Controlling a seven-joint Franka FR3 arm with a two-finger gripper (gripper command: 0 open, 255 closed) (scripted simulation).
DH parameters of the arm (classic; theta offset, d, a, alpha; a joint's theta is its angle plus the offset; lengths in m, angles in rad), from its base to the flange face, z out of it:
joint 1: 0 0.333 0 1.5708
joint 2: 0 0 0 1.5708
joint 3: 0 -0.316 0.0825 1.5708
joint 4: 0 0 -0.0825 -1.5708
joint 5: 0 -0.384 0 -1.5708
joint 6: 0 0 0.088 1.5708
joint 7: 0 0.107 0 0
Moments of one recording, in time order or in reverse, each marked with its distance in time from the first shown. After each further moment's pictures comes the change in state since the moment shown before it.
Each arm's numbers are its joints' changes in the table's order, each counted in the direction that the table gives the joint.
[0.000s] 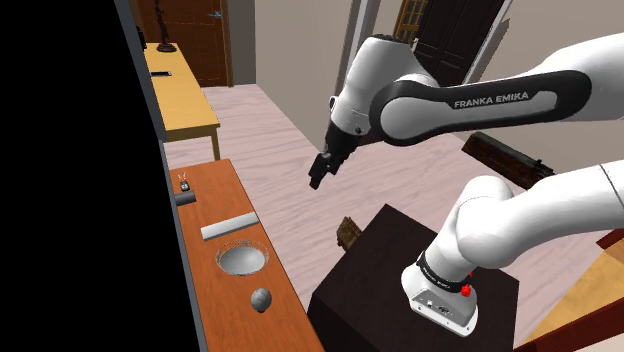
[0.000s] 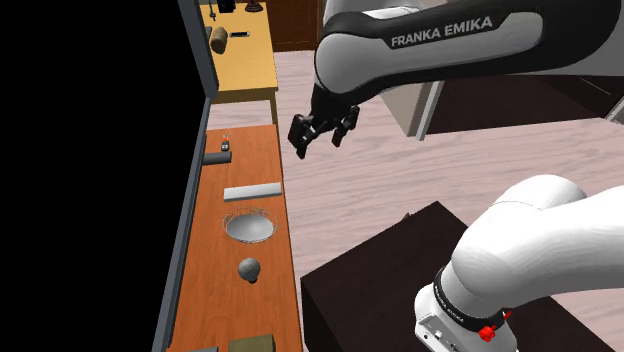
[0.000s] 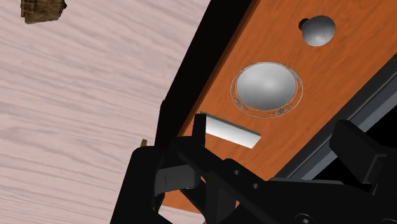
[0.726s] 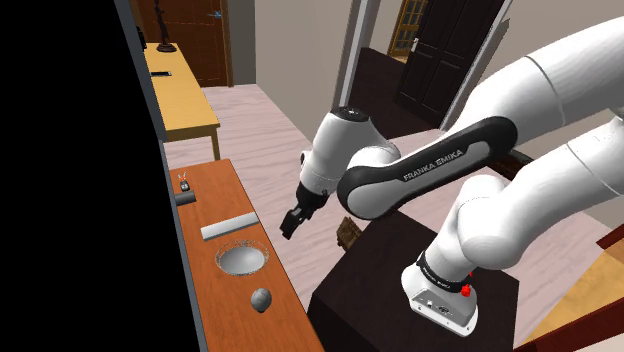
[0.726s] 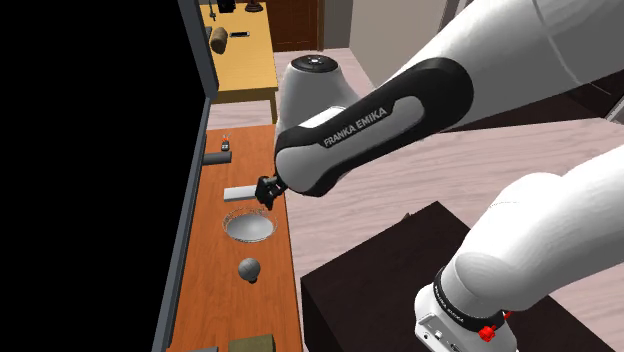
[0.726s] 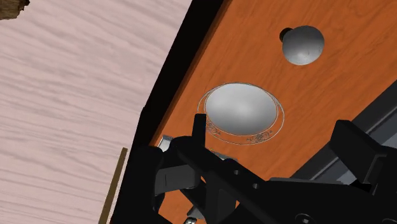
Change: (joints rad) arm 0.078 -0.305 -0.194 0.084 -0.089 0.420 0.126
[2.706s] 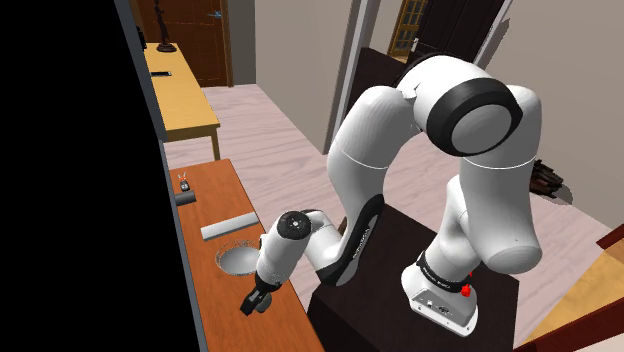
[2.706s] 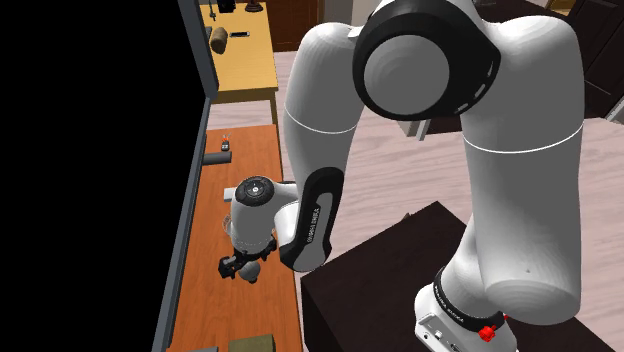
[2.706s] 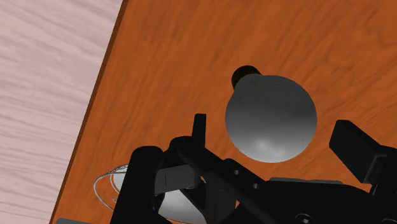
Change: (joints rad) arm 0.424 -0.854 0.350 -0.293 0.955 0.577 0.943
